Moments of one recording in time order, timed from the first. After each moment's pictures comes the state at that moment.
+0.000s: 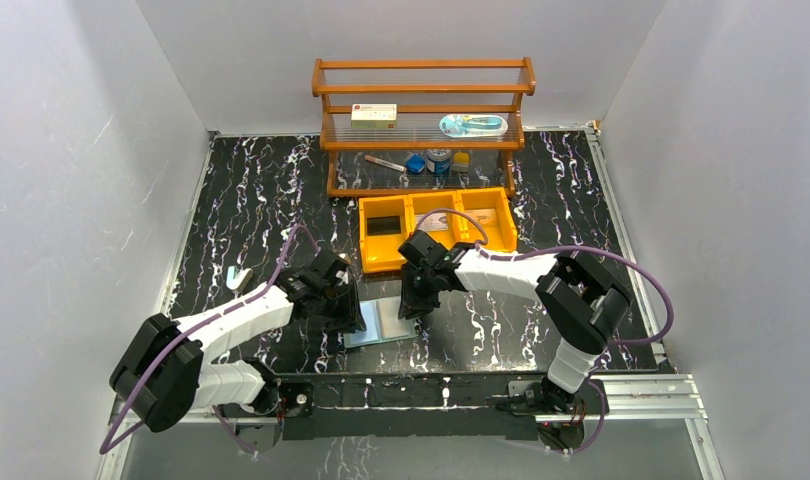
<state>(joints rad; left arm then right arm) -0.67 1.21 0.58 -0.50 0.17 -0.77 0.93 1.71 1.01 -0.42 -0.19 0.88</state>
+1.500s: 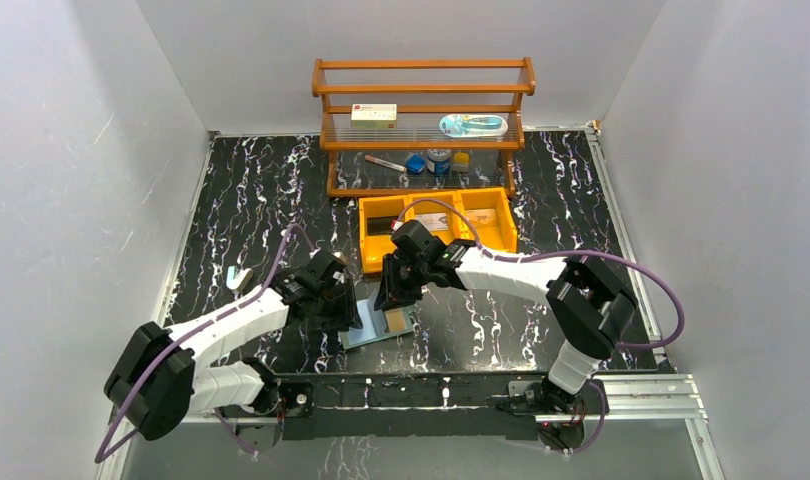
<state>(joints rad) -0.67 1.18 0.57 -0.53 0.13 -0.78 0.95 1.67 1.06 -0.30 -0.33 0.89</state>
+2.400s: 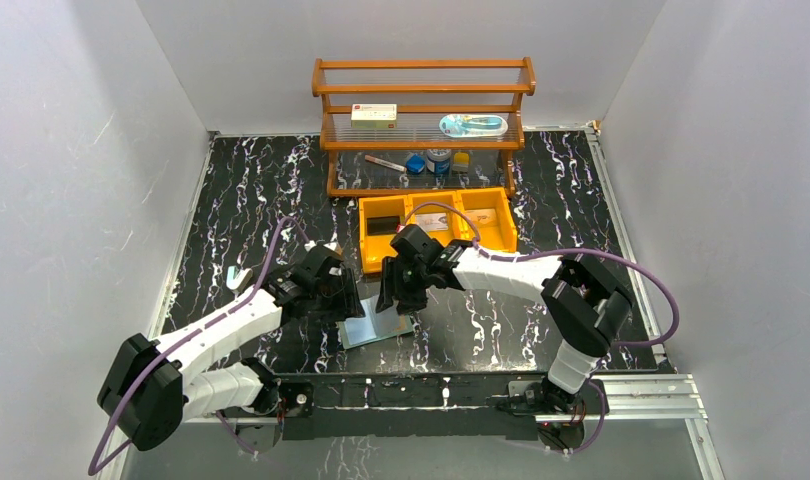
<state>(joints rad) -0.67 1.11 0.61 -0.55 0.05 -0.78 0.96 1.70 1.06 -0.34 -0.29 0.91</state>
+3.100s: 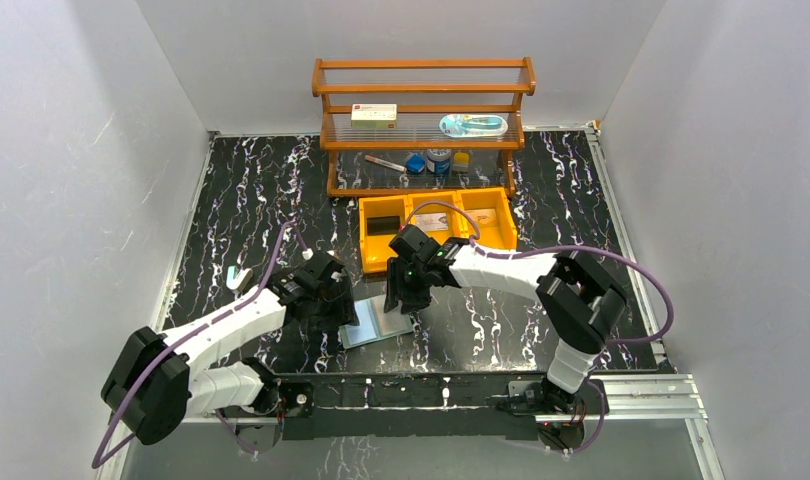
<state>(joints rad) -0.67 1.14 0.59 -0.60 0.01 -0.80 0.96 1.72 1.09 -0.45 -0.18 0.89</state>
